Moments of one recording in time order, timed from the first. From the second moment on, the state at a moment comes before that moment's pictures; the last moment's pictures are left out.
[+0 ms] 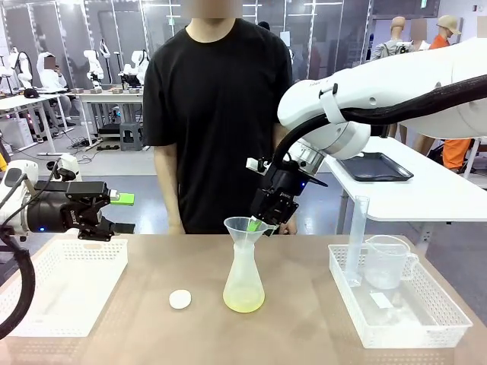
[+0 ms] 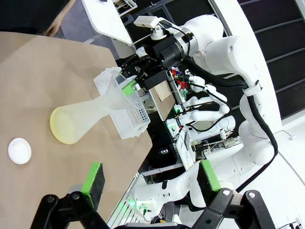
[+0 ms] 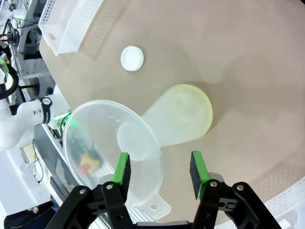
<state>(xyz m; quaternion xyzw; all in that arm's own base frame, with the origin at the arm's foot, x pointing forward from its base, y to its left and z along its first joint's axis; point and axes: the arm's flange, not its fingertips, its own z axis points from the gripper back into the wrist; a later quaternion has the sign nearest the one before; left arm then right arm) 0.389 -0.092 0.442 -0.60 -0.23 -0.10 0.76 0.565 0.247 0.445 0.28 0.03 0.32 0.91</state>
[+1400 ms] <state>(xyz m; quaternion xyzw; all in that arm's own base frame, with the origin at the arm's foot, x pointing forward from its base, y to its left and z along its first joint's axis) 0.389 -0.092 0.442 -0.60 -0.23 -0.10 0.76 0.555 0.250 0.460 0.29 0.05 0.30 0.91</state>
